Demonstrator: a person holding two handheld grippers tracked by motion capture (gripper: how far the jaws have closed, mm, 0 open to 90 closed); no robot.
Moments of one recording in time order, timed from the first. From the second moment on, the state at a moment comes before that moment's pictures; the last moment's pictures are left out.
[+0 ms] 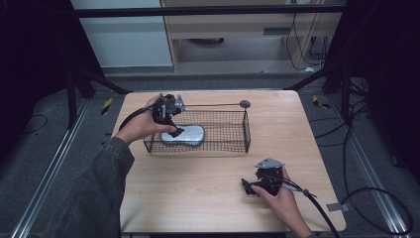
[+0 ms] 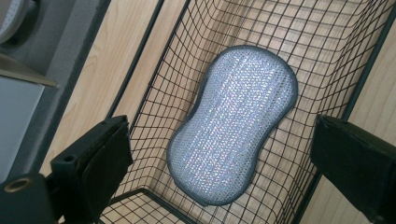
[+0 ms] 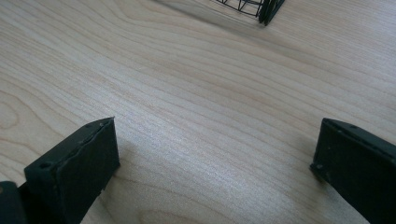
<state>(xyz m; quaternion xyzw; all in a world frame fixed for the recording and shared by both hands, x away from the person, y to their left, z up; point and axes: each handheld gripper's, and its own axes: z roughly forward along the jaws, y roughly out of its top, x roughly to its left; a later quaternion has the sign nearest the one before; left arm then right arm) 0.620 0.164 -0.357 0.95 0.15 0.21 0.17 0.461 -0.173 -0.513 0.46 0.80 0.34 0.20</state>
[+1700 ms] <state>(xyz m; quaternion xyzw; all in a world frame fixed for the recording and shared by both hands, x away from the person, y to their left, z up) 0.536 0.155 -0.352 0.89 0.28 0.23 0.28 0.461 -0.173 -0.513 0.46 0.80 0.34 0.20</state>
